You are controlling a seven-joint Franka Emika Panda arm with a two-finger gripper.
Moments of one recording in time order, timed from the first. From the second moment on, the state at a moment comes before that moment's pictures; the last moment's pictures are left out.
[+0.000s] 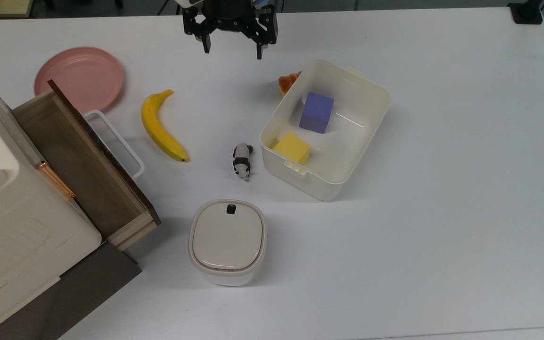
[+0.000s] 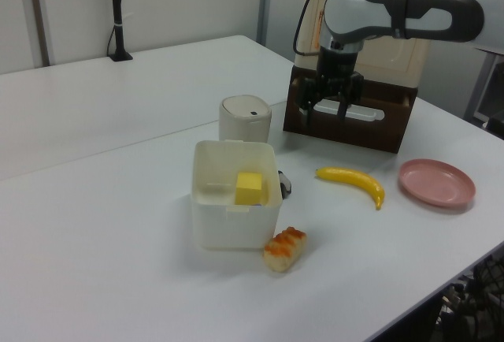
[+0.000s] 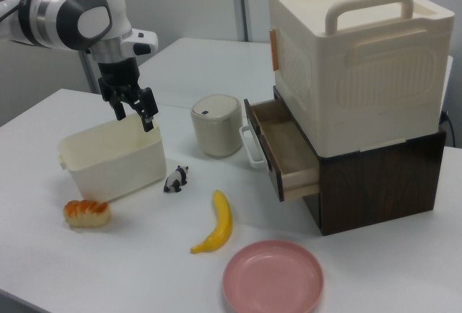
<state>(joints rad) 0.04 -0.01 0.01 -1.81 0.01 1.82 0.19</state>
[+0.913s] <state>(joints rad) 0.05 -0.05 -0.04 -1.80 0.03 1.88 0.16</state>
